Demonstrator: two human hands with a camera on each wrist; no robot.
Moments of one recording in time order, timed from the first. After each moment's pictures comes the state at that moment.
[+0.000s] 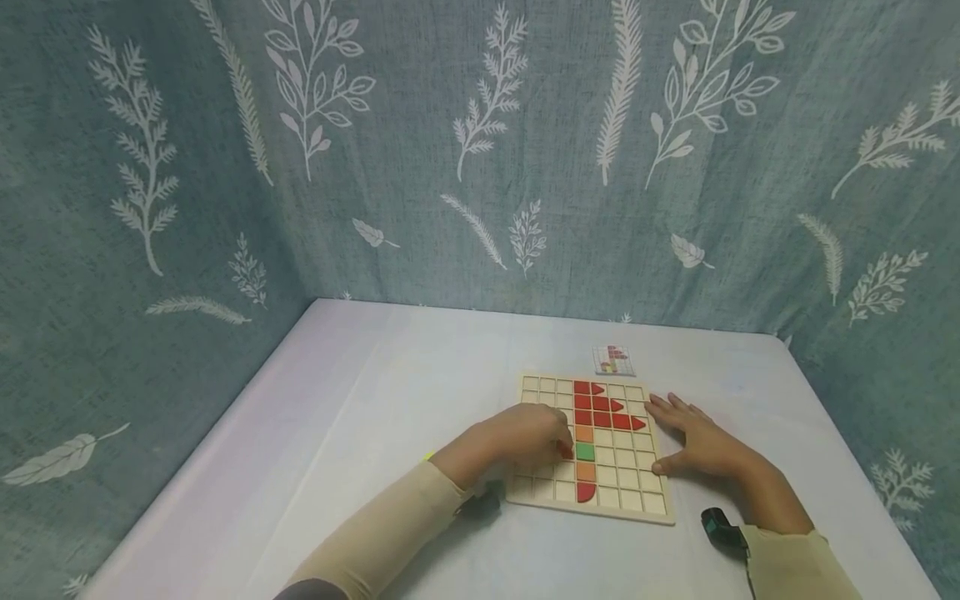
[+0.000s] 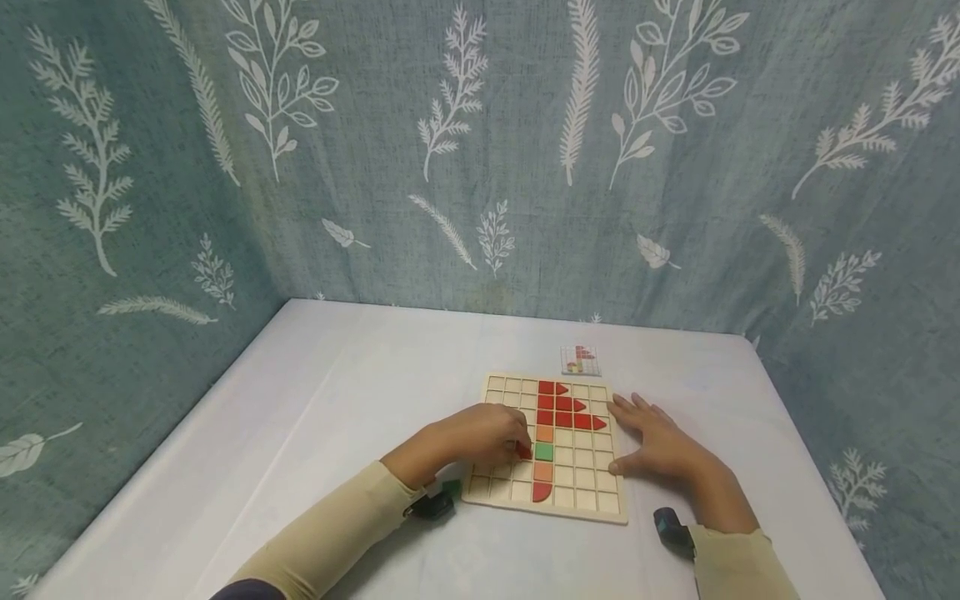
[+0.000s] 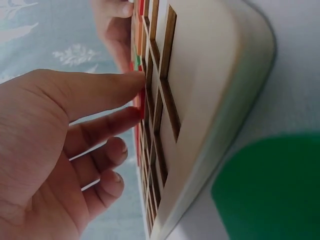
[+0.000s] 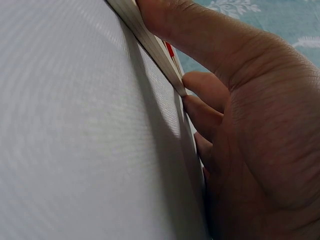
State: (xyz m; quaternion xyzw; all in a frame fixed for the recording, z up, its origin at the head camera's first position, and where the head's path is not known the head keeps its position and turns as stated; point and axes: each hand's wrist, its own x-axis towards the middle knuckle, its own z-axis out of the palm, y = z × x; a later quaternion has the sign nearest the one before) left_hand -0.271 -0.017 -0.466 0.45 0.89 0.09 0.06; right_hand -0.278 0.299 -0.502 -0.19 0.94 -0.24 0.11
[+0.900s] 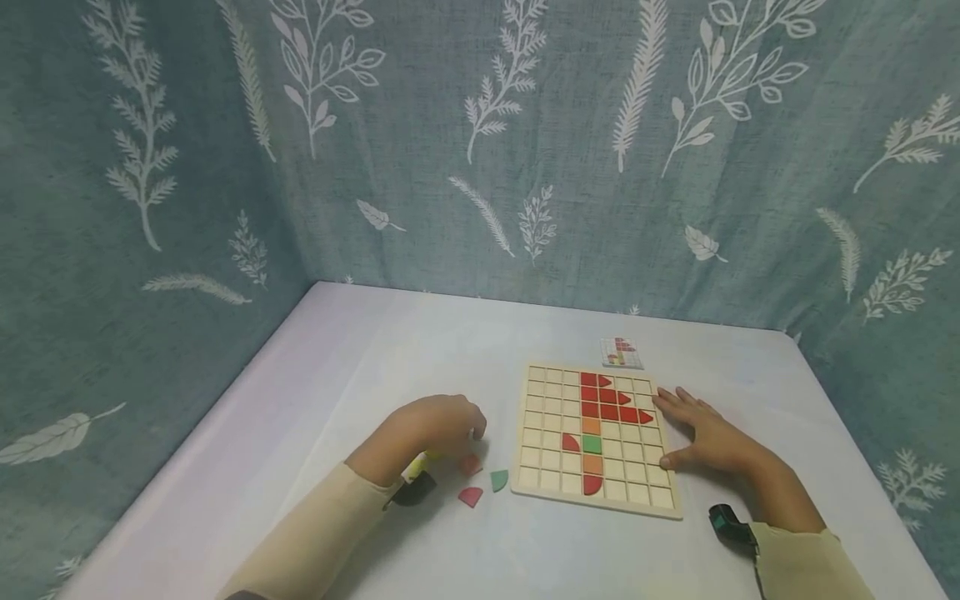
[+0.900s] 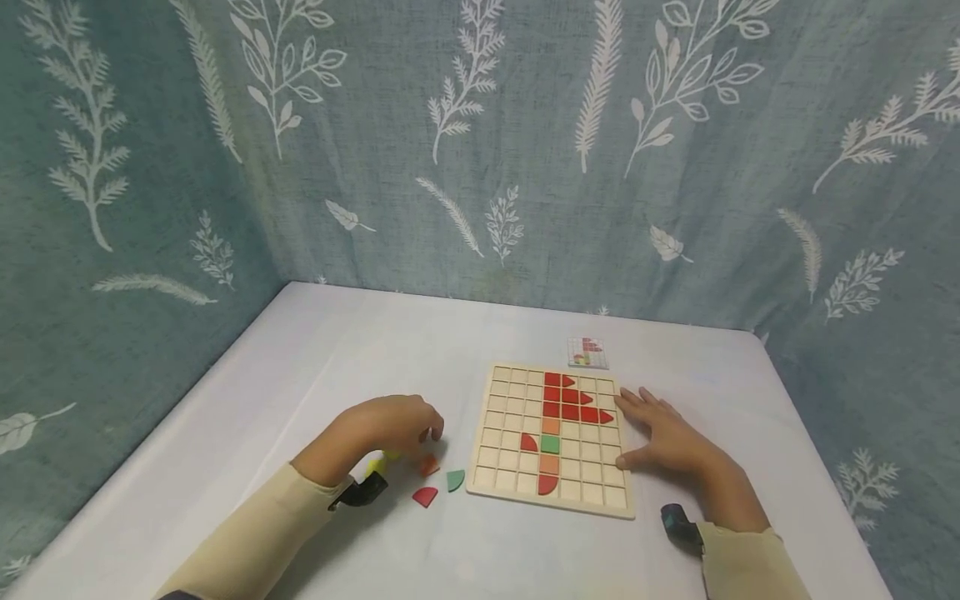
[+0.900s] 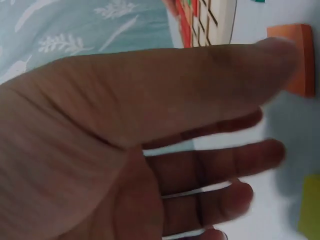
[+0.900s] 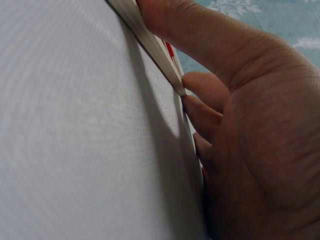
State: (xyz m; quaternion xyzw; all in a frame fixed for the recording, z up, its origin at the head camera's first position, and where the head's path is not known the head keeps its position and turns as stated) left_hand -0.238 -0.120 -0.433 0.20 0.95 0.03 0.23; right_hand -0.277 0.297 -0.503 -0.19 0.95 -0.23 0.11
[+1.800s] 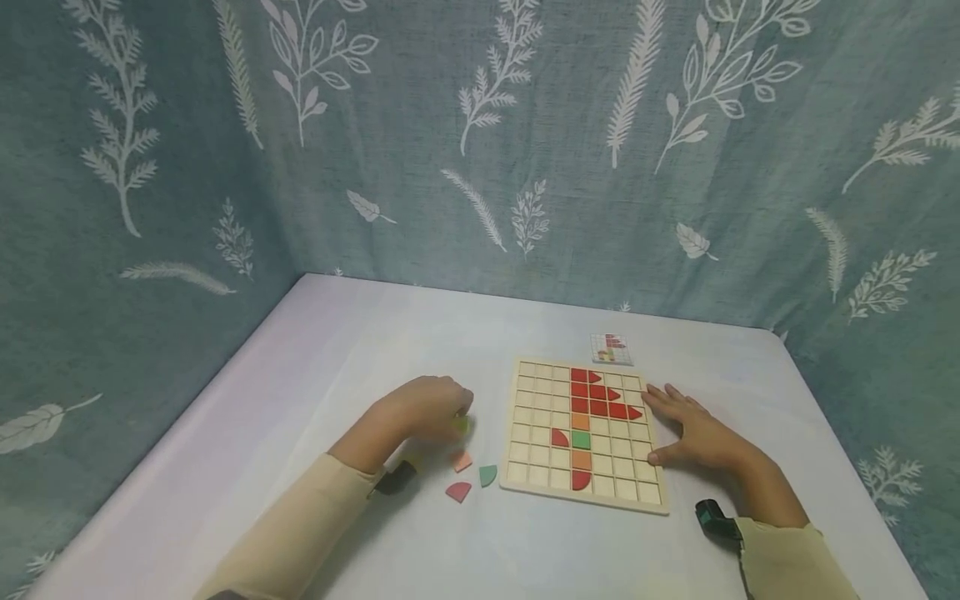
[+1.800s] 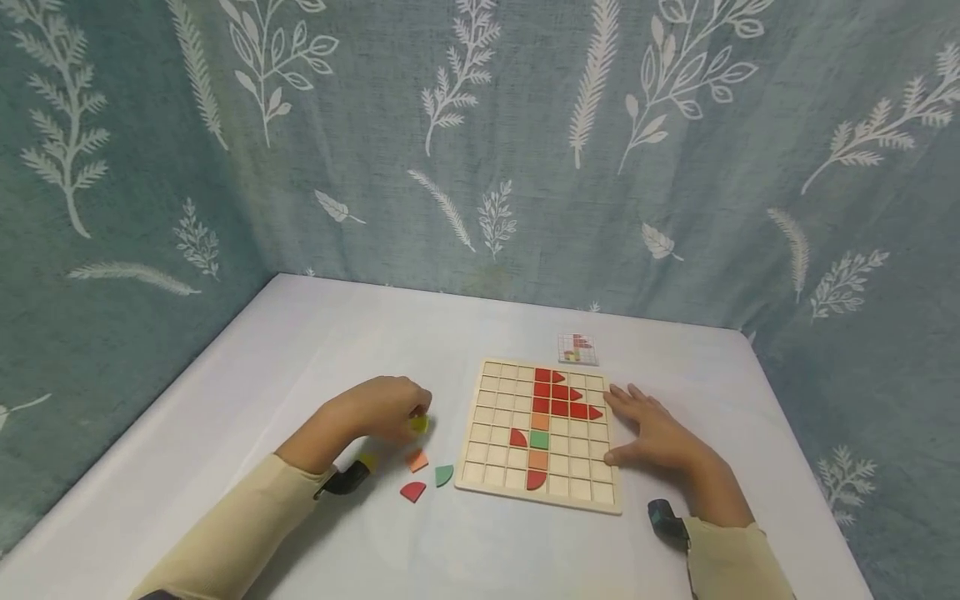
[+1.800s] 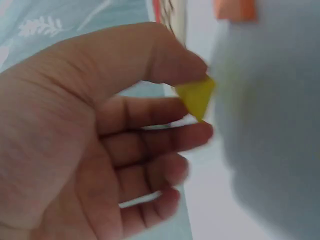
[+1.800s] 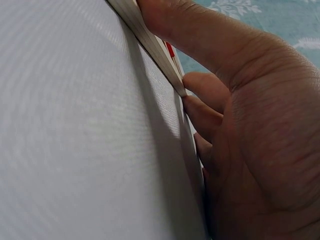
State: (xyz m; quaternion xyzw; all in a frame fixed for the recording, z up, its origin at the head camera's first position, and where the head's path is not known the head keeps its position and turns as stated) left_hand -0.256 -0.127 -0.444 0.22 0.96 0.04 0.15; right_hand -0.277 0.299 -0.499 -0.18 0.95 -0.22 0.12
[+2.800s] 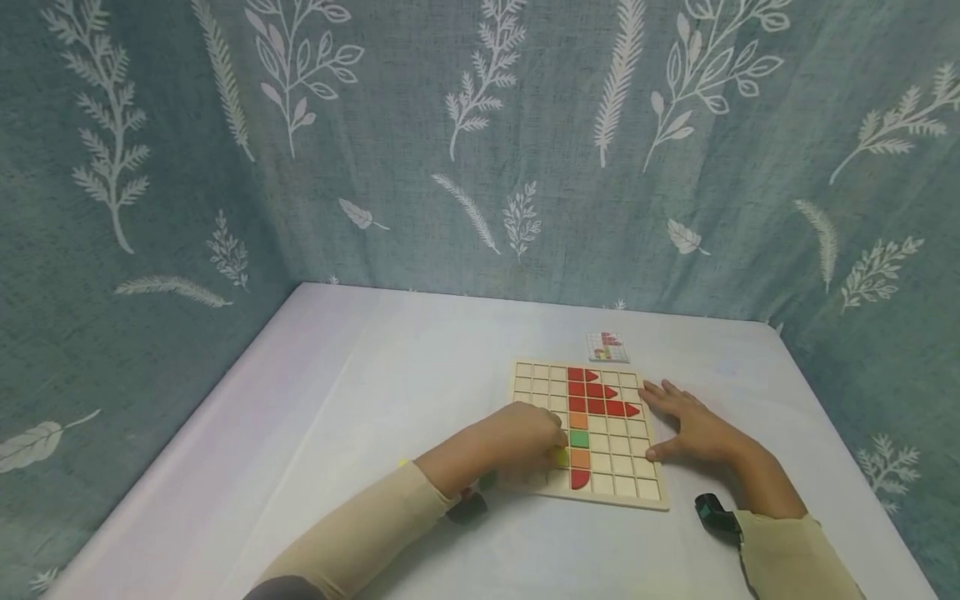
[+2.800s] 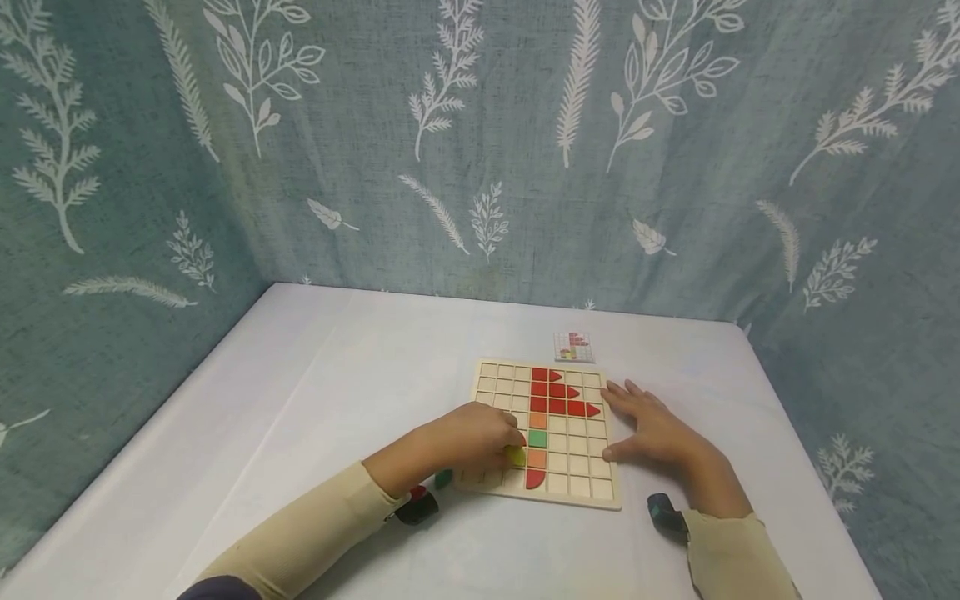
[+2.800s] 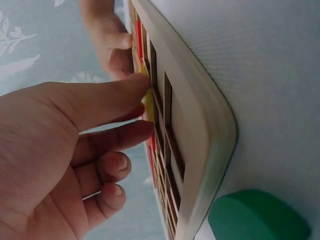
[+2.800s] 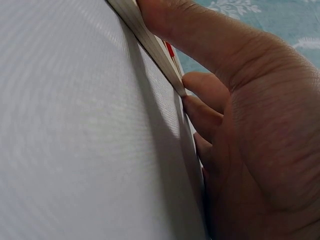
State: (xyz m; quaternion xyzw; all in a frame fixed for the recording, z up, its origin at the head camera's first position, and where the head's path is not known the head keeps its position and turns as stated) left_hand -0.244 -0.013 -0.459 0.45 0.89 0.00 0.04; right_hand -0.280 0.301 -0.502 -0.18 0.95 -0.23 0.11
